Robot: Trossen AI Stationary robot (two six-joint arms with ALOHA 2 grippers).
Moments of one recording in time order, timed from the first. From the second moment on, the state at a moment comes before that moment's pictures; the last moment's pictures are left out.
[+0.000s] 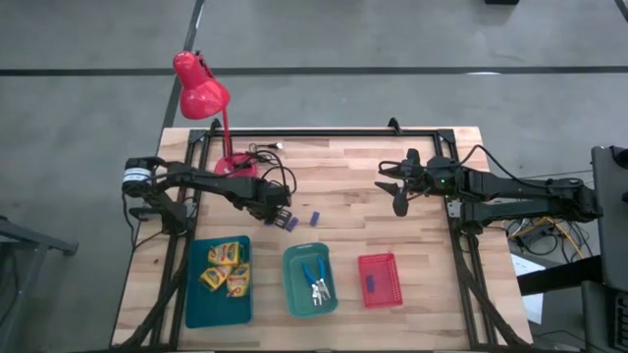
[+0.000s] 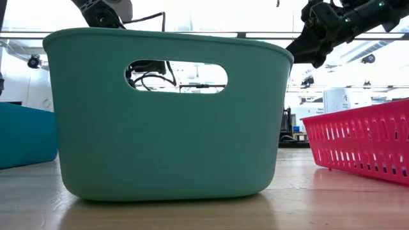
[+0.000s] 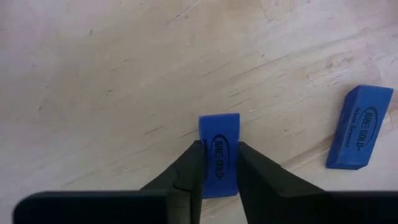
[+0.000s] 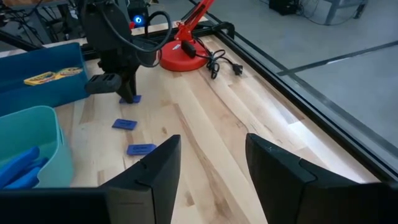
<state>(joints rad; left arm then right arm) 0.12 1.63 0.86 -0.59 -0.04 -1.00 -0.19 0.79 0.53 -0.12 0.13 0.13</state>
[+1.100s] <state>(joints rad) 0.10 1.31 0.92 -0.30 -0.11 -0.59 -0.19 0.79 0.53 -0.12 0.13 0.13</state>
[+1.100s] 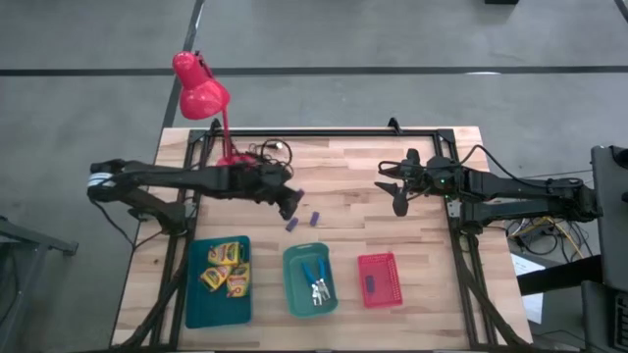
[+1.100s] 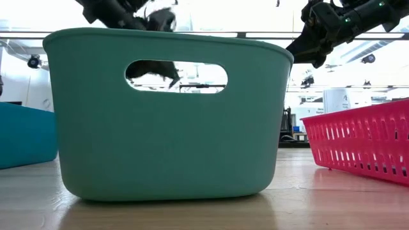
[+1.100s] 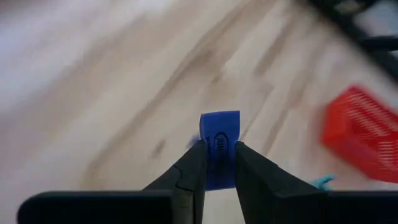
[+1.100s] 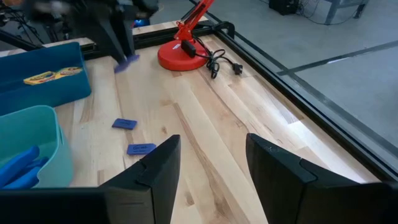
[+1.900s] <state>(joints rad) 0.07 1.29 0.91 0.23 0.08 -0.06 -0.19 0.79 0.53 -0.12 0.13 0.13</state>
